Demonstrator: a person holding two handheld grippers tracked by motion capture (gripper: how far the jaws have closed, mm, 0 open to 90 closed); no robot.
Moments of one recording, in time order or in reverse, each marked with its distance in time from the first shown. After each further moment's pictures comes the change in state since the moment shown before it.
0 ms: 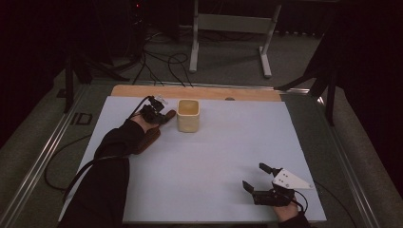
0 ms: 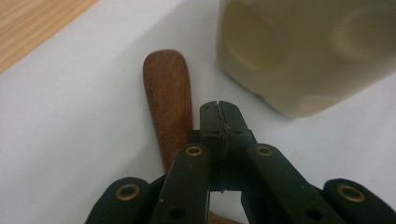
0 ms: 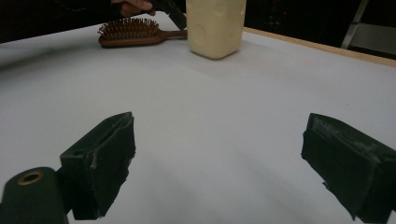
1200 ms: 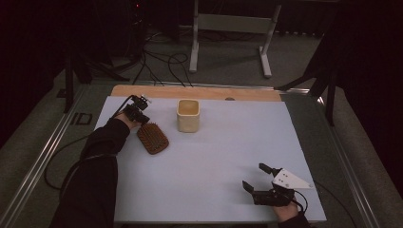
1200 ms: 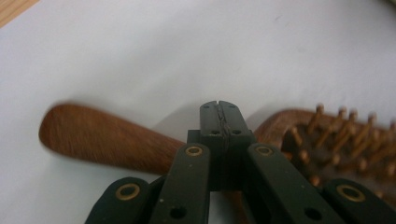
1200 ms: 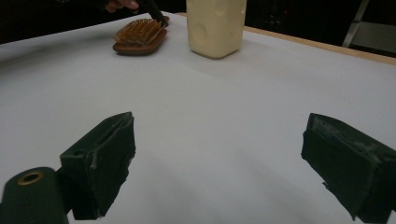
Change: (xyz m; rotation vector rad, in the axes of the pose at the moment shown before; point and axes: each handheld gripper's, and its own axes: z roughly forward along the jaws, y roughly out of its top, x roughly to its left) left arm 0.042 -0.034 -0.022 0.174 0.133 -0.134; right arm 0.000 0.000 0.001 0.002 0.006 0.006
